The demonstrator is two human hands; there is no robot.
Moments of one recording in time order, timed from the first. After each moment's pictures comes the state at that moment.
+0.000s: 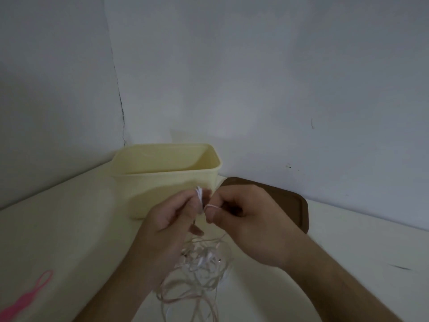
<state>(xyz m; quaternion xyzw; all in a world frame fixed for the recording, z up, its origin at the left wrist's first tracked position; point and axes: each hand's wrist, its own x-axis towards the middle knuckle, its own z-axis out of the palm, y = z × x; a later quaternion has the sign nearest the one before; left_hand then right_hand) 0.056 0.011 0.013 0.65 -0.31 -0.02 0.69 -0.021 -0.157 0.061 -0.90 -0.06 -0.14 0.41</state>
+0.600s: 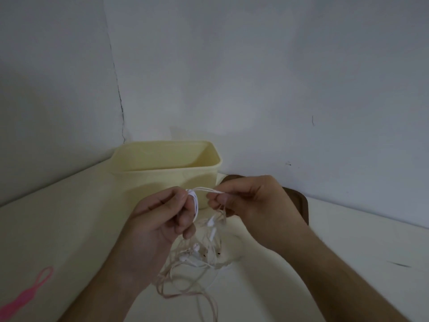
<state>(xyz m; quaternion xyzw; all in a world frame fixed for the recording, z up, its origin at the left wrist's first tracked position) 0.057 0.022 0.023 0.48 -0.31 -0.16 0.81 -0.006 -0.173 0.044 -0.84 0.00 -0.22 0.49</state>
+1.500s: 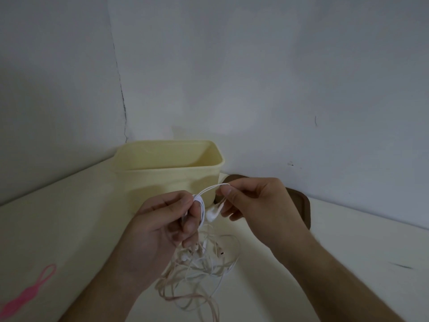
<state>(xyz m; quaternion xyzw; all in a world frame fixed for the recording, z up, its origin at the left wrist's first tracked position) 0.055 0.026 0.025 0.48 -0.31 -0.21 0.80 -0.007 -0.165 0.044 -0.78 0.07 -0.21 0.58</state>
